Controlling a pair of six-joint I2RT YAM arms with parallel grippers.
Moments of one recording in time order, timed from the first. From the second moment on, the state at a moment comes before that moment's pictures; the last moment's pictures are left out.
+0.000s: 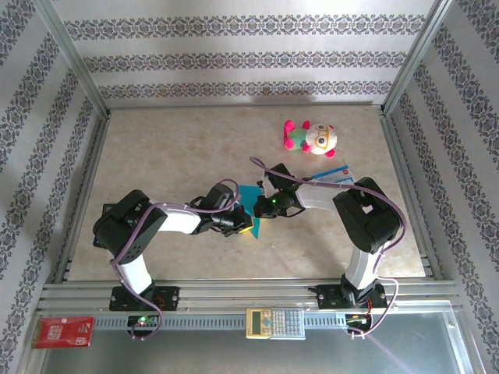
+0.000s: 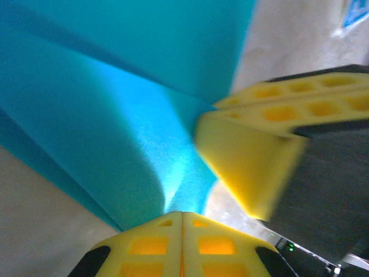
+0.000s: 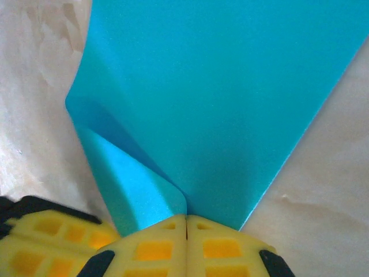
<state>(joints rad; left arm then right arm) -0.67 1.76 0.69 0.24 0.50 -1.08 0.58 1.81 0.93 -0.27 -0.48 0.49</state>
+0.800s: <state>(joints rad) -0.56 1.71 0.71 0.17 0.51 -1.03 0.58 1.81 0.93 -0.27 -0.48 0.49</state>
